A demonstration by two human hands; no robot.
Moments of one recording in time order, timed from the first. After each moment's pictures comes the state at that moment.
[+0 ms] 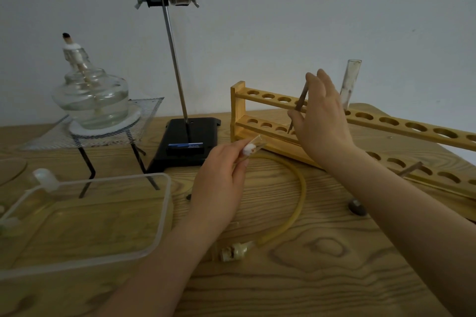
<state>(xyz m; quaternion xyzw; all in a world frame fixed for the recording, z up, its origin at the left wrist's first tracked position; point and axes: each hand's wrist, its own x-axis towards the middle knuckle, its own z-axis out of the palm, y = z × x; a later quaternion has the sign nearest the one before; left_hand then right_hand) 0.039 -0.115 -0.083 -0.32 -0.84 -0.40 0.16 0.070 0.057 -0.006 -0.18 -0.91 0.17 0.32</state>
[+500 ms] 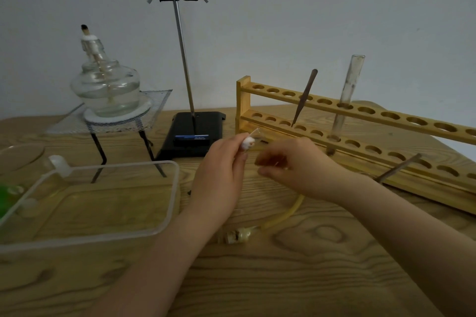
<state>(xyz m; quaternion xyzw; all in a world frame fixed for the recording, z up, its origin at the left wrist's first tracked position) 0.050 -0.127 -0.082 -0.32 -0.84 -0.41 0.16 0.112 0.017 -0.030 0.05 -0.98 0.20 0.09</state>
